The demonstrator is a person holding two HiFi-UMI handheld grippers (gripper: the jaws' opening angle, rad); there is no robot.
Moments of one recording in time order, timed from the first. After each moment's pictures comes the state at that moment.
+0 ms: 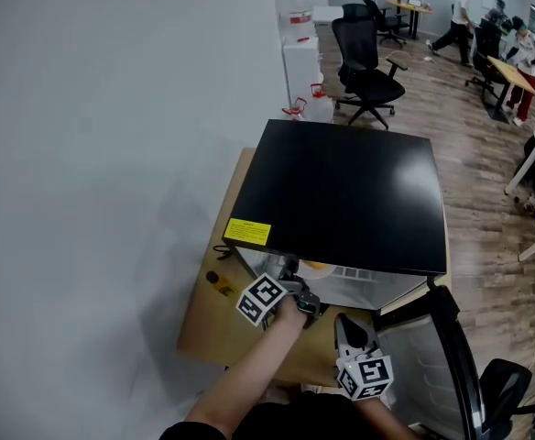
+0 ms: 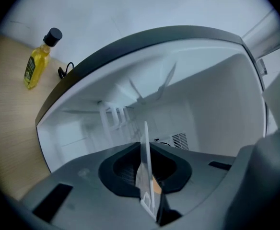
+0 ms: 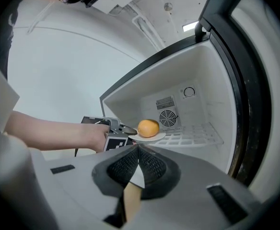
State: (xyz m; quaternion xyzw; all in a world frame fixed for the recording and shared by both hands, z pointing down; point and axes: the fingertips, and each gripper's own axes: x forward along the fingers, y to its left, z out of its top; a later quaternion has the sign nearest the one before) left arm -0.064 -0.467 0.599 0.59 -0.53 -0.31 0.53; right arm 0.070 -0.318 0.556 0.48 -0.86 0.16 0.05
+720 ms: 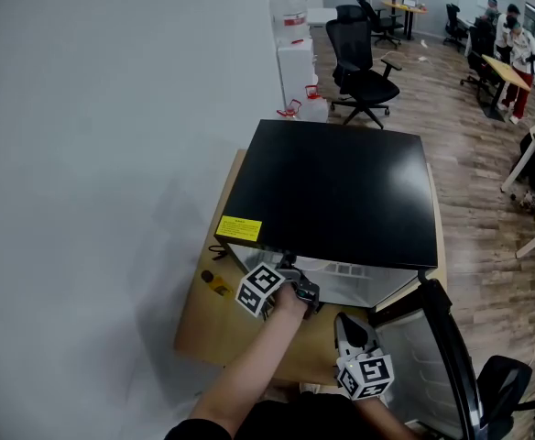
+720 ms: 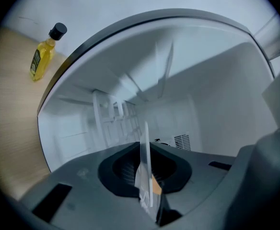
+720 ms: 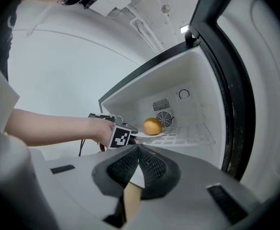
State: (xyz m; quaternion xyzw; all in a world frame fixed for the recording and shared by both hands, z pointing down) left arm -0.053 -0.478 0.598 0.55 -0.54 -0.31 0.56; right arm 0.085 -0.310 0.553 0.48 -0.86 0.16 0.04
